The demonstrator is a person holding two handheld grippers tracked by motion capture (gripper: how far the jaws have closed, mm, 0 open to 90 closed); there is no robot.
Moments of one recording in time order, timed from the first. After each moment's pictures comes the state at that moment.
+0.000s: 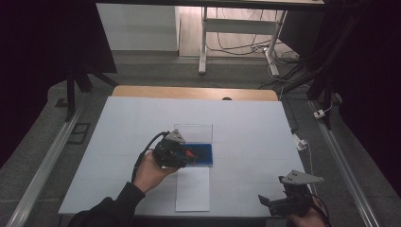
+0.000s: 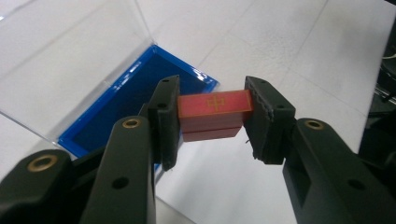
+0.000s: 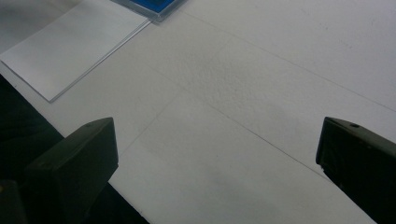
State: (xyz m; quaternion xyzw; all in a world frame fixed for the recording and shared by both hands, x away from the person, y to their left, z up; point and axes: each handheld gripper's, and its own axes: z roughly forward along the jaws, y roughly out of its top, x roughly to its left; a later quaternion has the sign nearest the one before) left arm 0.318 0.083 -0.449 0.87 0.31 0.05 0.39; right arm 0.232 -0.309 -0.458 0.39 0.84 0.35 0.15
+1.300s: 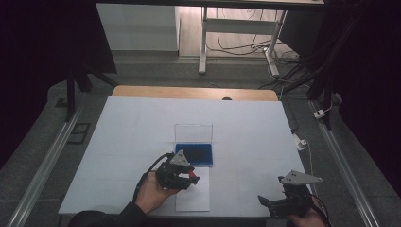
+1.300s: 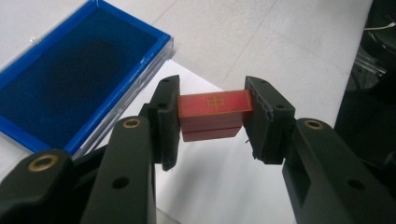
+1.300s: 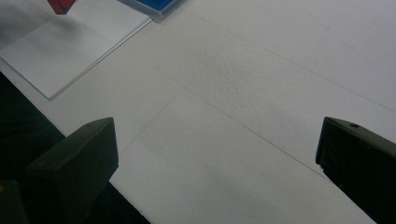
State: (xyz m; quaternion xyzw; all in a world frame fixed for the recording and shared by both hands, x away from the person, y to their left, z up) left arm 0.274 0.066 -0.482 0.88 0.29 0.05 0.37; right arm 0.231 -0.308 -0.458 0.38 0.84 0.35 0.16
